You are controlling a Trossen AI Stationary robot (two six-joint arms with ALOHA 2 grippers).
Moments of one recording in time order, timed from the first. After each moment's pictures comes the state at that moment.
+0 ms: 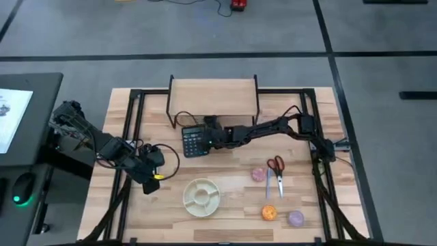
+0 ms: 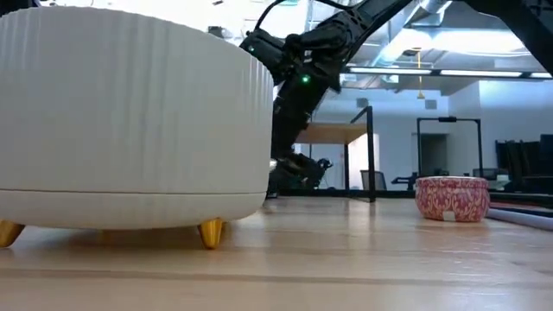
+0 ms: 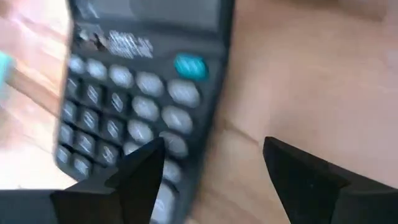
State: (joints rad) left arm -0.62 1.01 0.94 -0.92 -0.32 -0.86; right arm -0.04 2.18 1.51 -0.32 0.24 1.07
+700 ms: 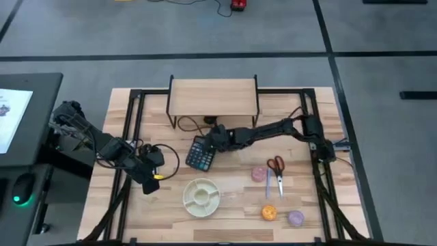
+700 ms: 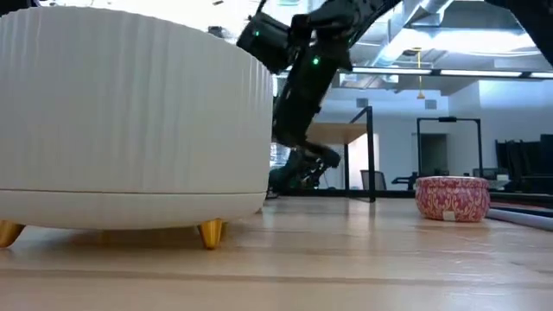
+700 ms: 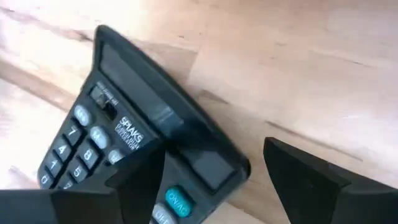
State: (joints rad) left arm -0.62 1.01 0.94 -0.92 -0.31 -0.86; right arm -0.02 2.12 1.51 -0.42 0.26 1.14
